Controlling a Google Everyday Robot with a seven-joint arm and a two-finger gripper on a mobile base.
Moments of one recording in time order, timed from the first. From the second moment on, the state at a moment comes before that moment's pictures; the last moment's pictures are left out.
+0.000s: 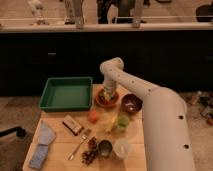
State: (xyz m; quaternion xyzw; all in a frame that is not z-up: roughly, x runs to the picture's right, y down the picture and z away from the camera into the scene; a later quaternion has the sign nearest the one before) arm 0.032 0.054 0.931 -0.09 -0.33 -0.88 0.32
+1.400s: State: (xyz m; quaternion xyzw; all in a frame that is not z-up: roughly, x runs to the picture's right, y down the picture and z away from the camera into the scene) arm -0.001 0.039 0.858 -0.06 -0.28 -0.92 0.28
